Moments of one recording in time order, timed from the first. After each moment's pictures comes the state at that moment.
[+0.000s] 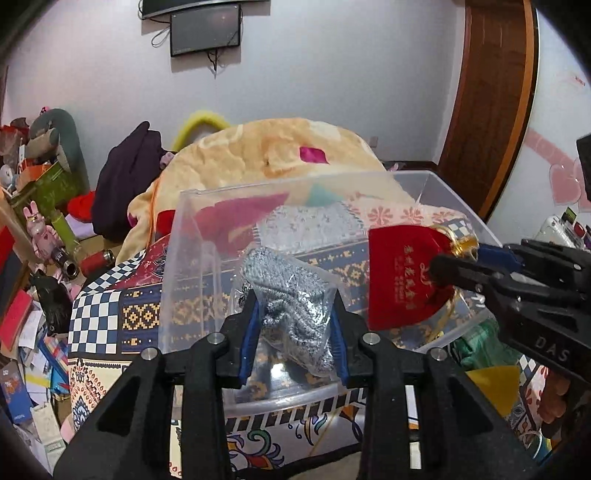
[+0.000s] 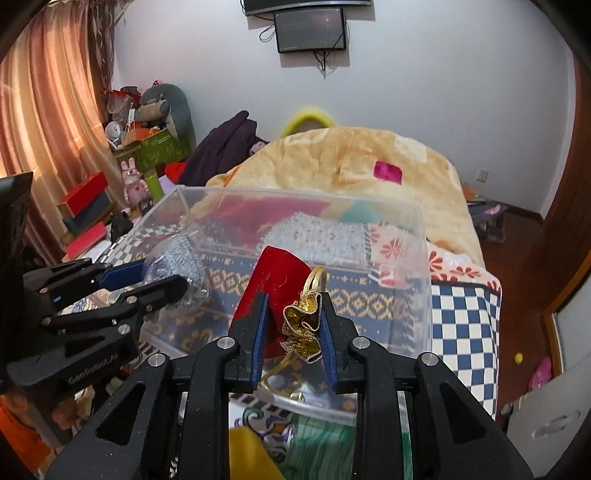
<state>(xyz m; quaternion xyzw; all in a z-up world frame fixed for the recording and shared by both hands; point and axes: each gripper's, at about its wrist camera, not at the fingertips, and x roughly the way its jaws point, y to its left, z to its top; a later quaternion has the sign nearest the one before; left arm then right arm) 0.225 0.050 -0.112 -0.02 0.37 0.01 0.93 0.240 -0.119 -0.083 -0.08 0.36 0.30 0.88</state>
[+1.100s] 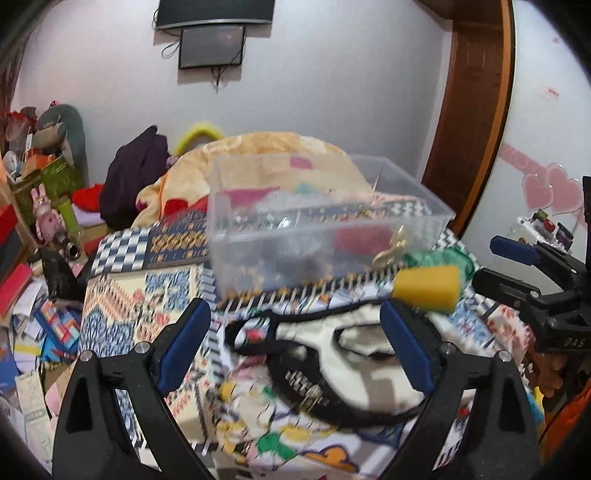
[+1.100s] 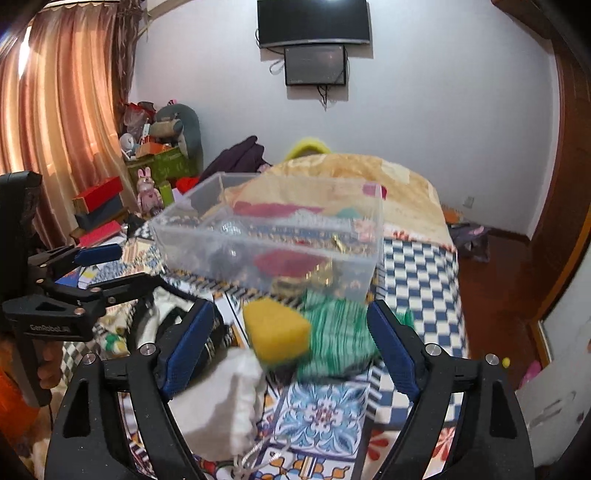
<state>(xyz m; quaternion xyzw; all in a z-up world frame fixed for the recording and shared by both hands) 0.097 0.050 -0.117 -0.04 0.33 -0.01 0.94 0.151 -0.167 -0.092 -0.08 0.29 0.30 0.91</state>
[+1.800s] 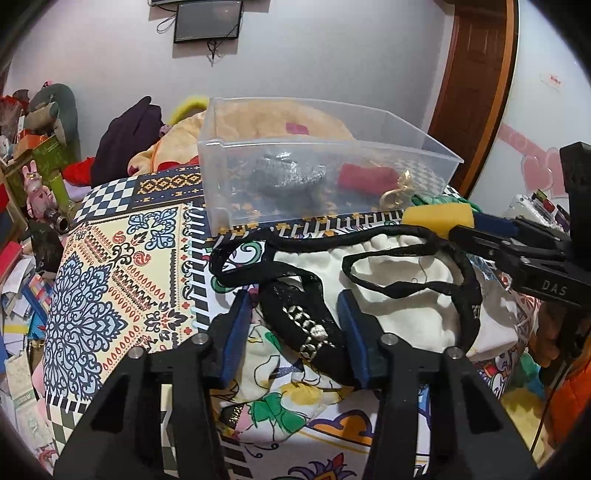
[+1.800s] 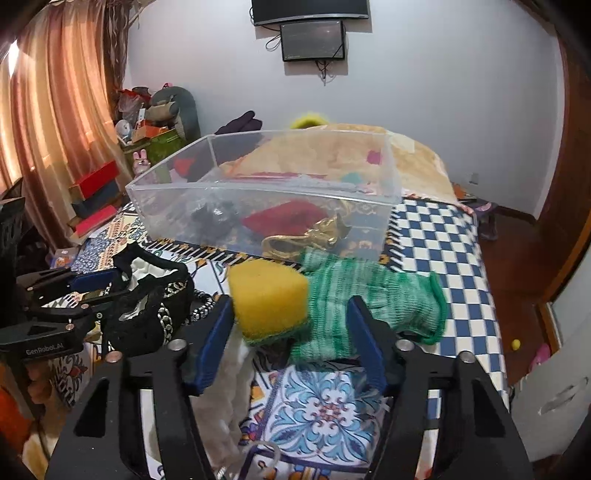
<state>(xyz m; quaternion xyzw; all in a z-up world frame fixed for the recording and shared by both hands) 0.088 0.047 -0.162 -0.06 0.37 -0.03 0.93 0.160 -0.164 -0.124 -0.08 0.33 0.30 0.89</state>
